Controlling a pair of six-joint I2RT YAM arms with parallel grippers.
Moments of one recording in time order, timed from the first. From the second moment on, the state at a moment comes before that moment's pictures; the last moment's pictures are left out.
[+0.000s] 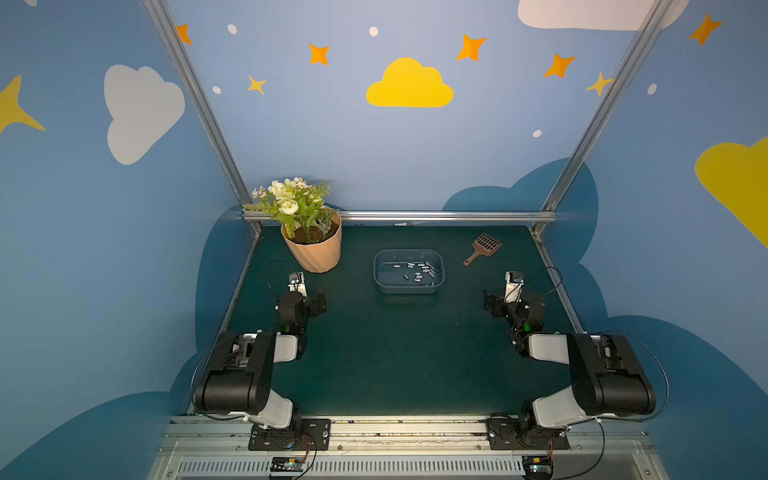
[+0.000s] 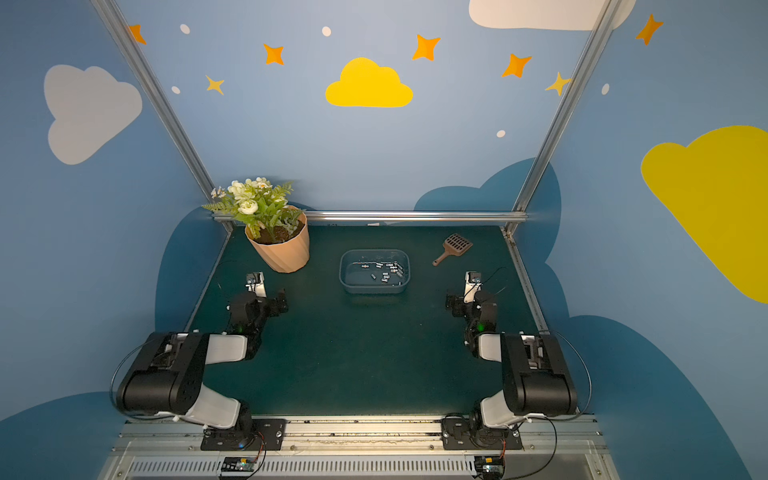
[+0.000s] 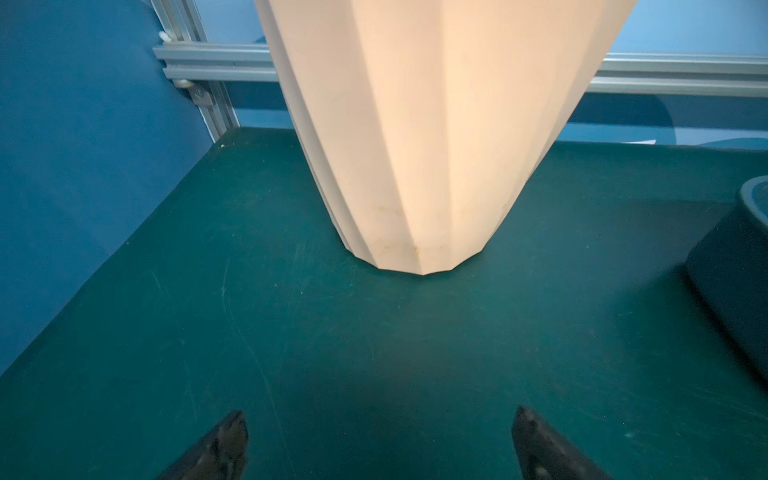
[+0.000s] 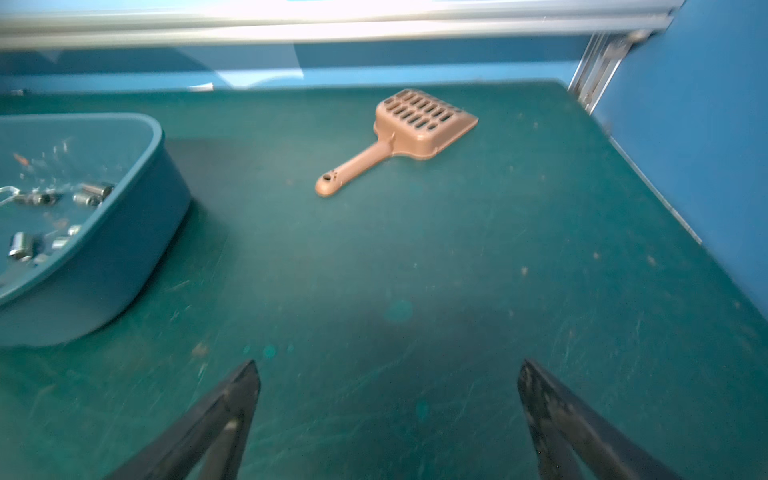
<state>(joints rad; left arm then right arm) -0.02 1.45 0.43 0.60 -0.14 -0.07 0.05 1.45 0.44 0.58 -0.06 -0.01</state>
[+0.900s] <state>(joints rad) -0.27 1.81 1.16 -0.18 0.41 -0.38 0.28 1.94 1.46 -0.63 -0.41 0.14</state>
